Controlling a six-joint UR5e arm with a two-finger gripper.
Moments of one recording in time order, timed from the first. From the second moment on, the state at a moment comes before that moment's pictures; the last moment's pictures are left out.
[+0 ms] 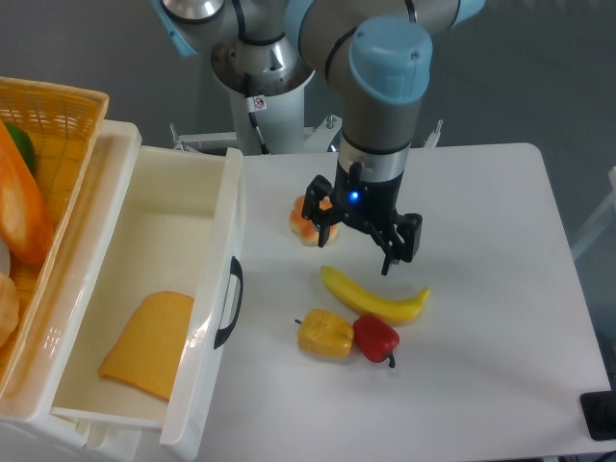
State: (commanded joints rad) arm 2.53 -1.83 -1.50 -1.19 1.43 1.00
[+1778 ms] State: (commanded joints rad) arm 2.44 -1.98 -1.53 -1.14 1.55 0.56
